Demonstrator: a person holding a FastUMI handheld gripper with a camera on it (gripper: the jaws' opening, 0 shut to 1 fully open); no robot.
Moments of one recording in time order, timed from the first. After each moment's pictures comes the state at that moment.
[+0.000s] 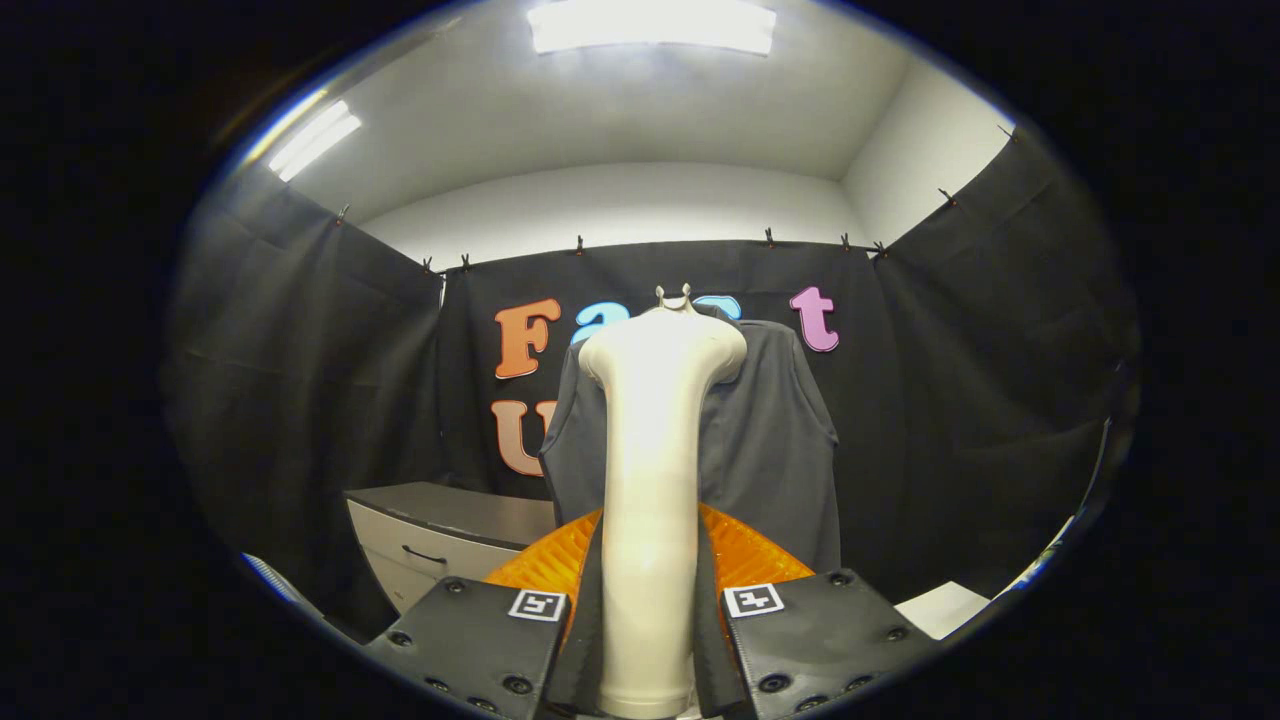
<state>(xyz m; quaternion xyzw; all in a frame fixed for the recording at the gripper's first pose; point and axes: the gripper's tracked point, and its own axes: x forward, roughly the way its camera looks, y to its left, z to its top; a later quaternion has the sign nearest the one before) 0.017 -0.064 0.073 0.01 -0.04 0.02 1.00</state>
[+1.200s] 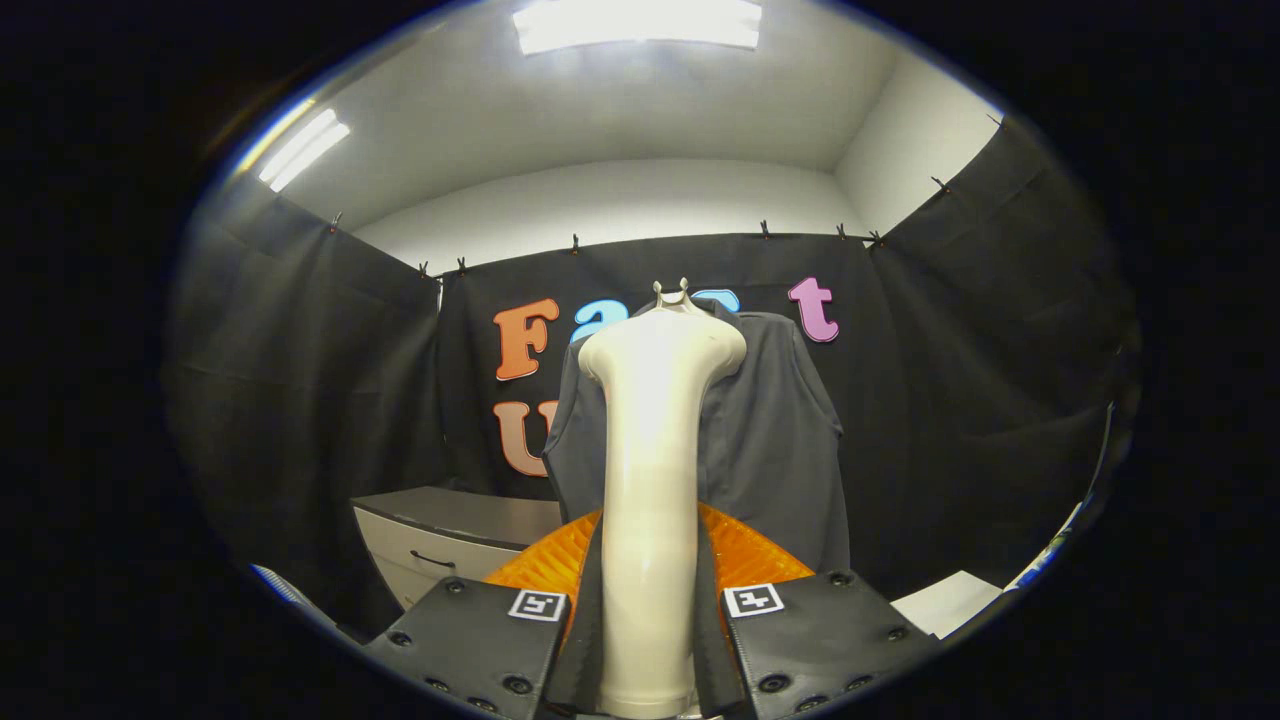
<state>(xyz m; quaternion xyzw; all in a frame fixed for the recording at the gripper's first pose) 0.020 -0.063 0.068 0.03 -0.04 0.02 1.00</state>
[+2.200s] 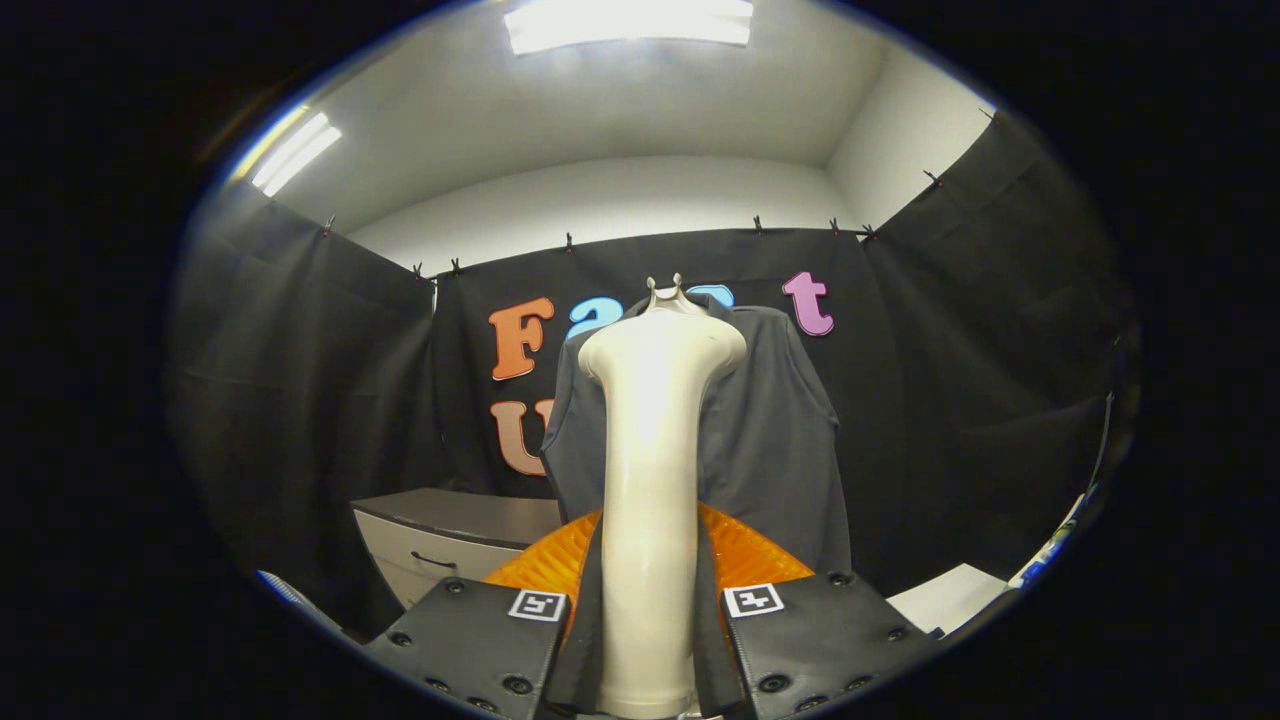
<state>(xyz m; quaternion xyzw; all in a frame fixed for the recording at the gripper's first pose) 0.019 -0.064 0.062 0.04 -0.03 0.01 1.00</state>
